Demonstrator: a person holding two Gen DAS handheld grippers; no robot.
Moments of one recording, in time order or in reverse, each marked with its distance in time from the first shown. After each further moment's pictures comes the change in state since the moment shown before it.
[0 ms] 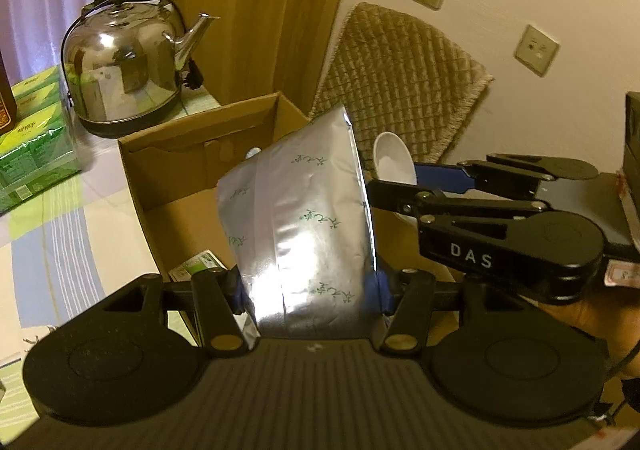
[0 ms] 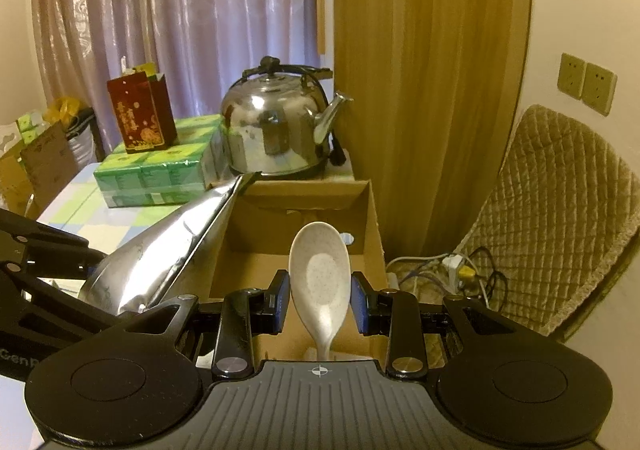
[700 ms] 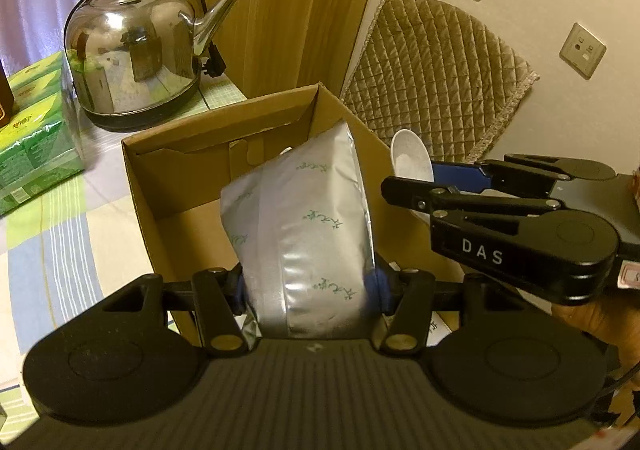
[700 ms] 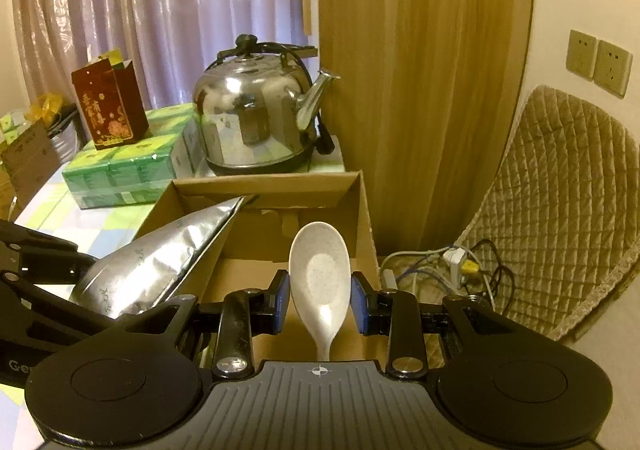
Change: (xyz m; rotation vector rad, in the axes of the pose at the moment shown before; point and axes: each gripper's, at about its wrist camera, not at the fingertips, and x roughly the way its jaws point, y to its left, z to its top) left arm 0.055 0.029 0.020 -0.027 0.034 0.054; right arm 0.065 -0.022 0.010 0.025 0.036 -0.018
